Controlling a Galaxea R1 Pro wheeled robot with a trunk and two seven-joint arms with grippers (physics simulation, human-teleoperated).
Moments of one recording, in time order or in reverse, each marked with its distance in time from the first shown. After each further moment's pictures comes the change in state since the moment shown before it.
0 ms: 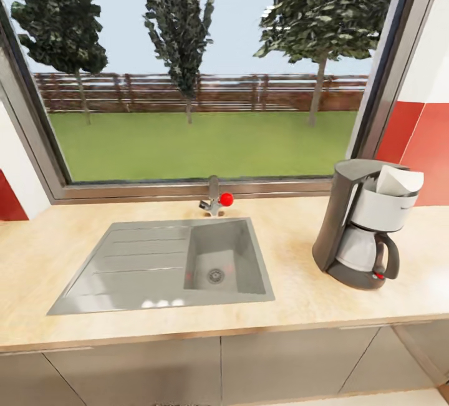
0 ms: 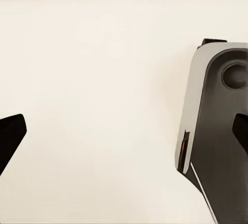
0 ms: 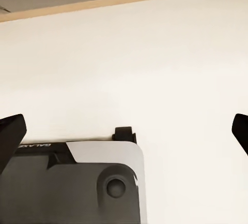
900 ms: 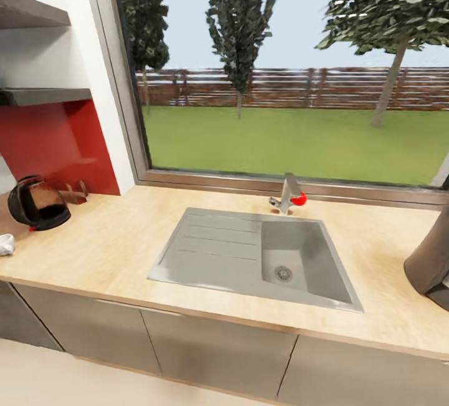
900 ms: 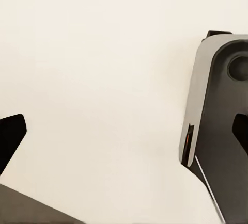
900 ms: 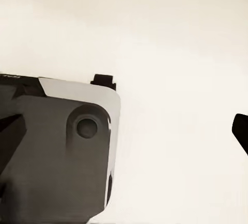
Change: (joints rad) left arm -0.003 0.006 -0.001 0.002 0.001 0.005 0.000; right arm 0.098 -0.012 0.002 0.006 0.177 0.001 0.000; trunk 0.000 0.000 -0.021
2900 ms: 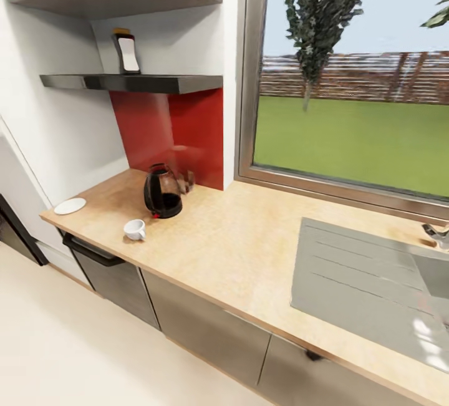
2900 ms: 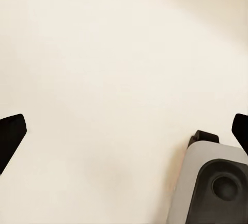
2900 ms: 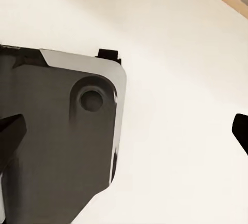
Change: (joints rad) left arm -0.050 0.009 0.076 -0.224 0.072 -0.027 -0.013; right arm 0.048 0.008 -0.001 -0.007 0.001 -0.030 -0.004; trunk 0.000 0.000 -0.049
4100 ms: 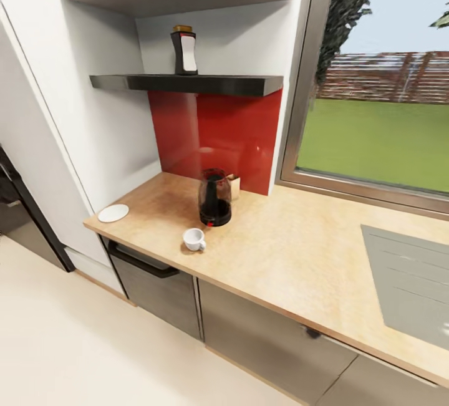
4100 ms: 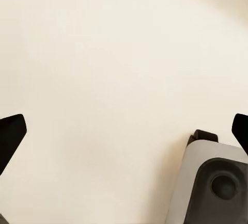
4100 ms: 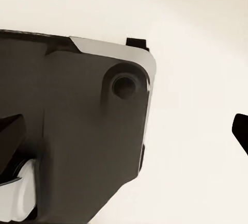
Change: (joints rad) left arm 0.001 -0.001 0.002 0.002 0.002 -0.001 -0.003; right arm 0.034 0.057 -0.006 -0.001 -0.004 -0.003 0.001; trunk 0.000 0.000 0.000
